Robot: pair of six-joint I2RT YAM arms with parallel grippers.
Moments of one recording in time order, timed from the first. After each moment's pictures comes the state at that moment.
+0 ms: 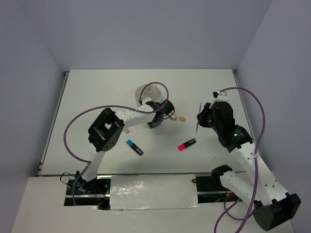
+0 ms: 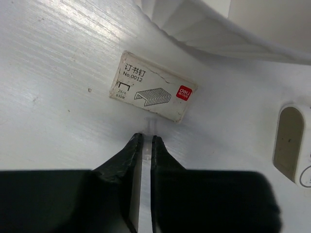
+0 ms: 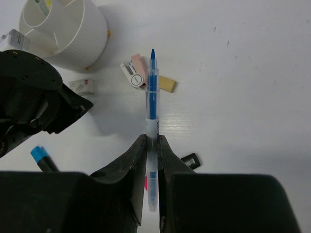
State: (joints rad) left arm -0.82 2.15 1.63 -0.83 -0.52 -1.35; right arm 0.34 0.81 0.82 -0.54 0.14 0.43
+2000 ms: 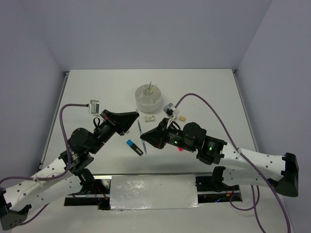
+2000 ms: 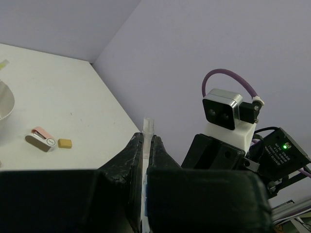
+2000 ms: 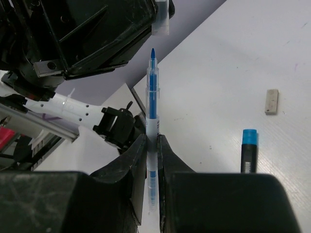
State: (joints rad) left arm -0.85 0.64 0.60 0.31 -0.14 -0.75; right arm 1.15 0.95 0.76 0.15 0.03 0.59
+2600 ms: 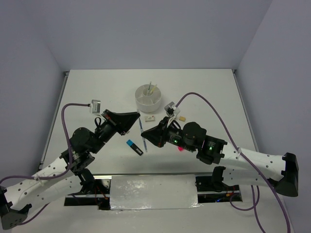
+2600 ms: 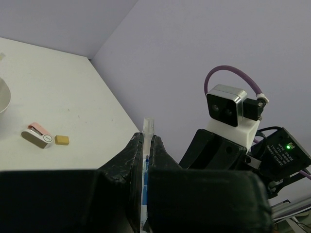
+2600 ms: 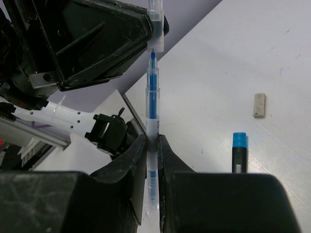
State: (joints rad) left arm -0.85 0.65 0.60 0.32 -0.14 -0.77; right arm 1.15 0.95 0.77 0.14 0.08 0.57
